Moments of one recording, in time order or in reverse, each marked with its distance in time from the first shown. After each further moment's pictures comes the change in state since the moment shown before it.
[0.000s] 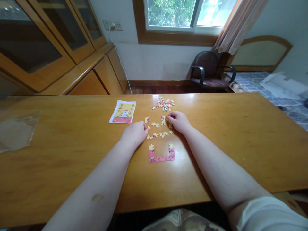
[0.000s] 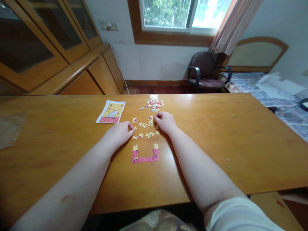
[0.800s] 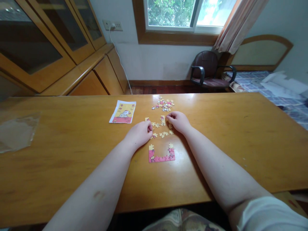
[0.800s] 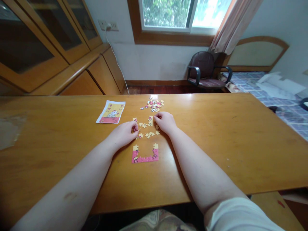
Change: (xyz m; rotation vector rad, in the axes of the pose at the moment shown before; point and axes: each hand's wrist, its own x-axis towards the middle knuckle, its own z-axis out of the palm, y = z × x) left_hand -0.004 0.007 0.003 -0.163 0.056 0.250; right_hand 0.000 -0.002 -0.001 -0.005 -0.009 0.000
